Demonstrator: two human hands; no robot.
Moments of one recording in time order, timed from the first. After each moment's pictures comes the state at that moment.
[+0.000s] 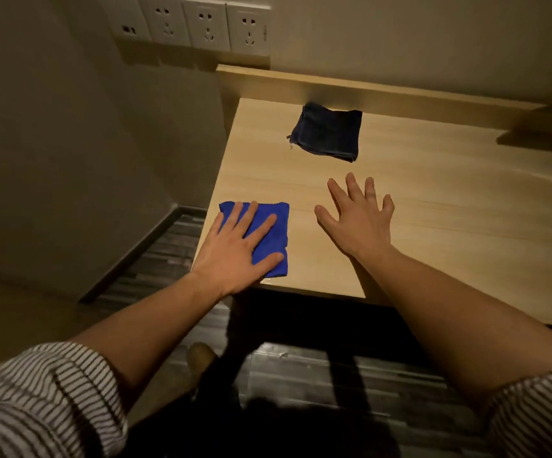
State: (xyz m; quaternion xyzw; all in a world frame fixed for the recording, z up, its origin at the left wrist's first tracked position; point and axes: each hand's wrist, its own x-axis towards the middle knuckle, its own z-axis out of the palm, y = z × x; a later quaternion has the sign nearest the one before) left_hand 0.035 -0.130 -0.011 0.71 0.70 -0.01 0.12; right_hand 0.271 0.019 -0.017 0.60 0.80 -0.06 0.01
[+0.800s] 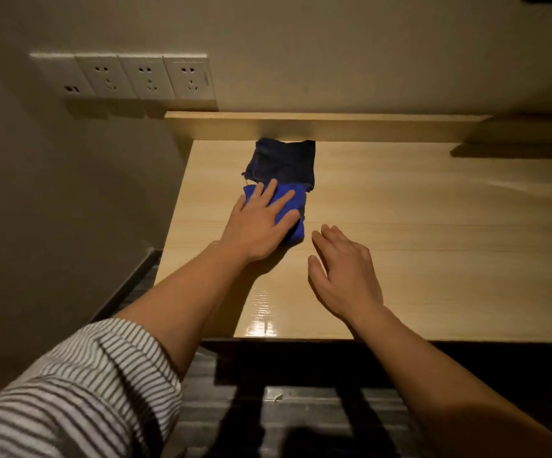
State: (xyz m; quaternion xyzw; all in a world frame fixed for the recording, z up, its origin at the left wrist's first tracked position) left_hand 0.117 0.018 0.028 0.70 0.69 0.08 0.18; right_hand 0.326 -0.013 -0.018 0.54 0.82 -0.14 -0.15
